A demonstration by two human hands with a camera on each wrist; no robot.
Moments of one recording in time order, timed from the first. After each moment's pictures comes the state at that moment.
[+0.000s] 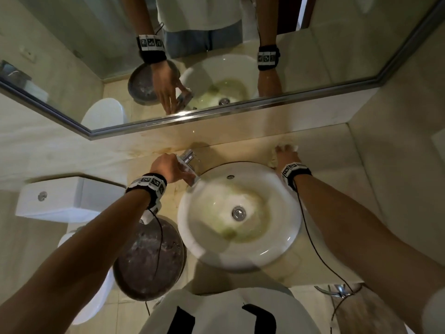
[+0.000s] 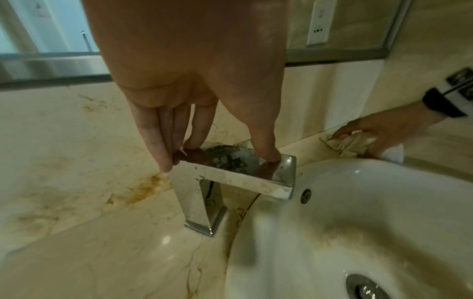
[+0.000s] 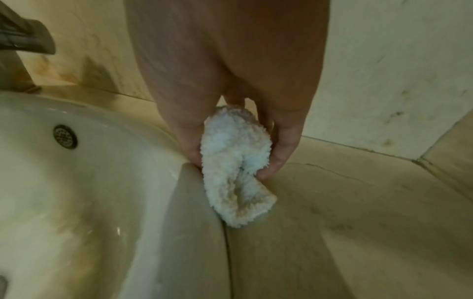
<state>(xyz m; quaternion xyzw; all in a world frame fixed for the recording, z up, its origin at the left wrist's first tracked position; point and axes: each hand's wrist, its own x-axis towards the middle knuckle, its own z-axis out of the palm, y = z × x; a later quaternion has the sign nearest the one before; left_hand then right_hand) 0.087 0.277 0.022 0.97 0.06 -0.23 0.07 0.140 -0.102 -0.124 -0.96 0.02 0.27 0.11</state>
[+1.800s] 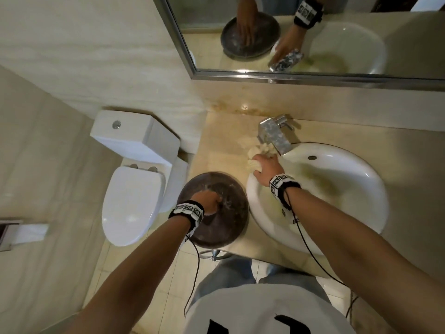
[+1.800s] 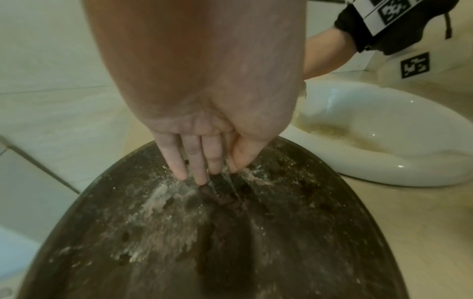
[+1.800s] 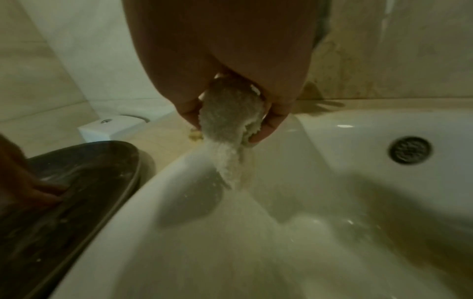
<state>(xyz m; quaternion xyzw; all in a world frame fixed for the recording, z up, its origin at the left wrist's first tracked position) -0.141 0.419 -0.065 0.90 -0.01 -0.43 0.01 0.004 0.213 -0.118 -0.92 -0.18 0.25 0.24</state>
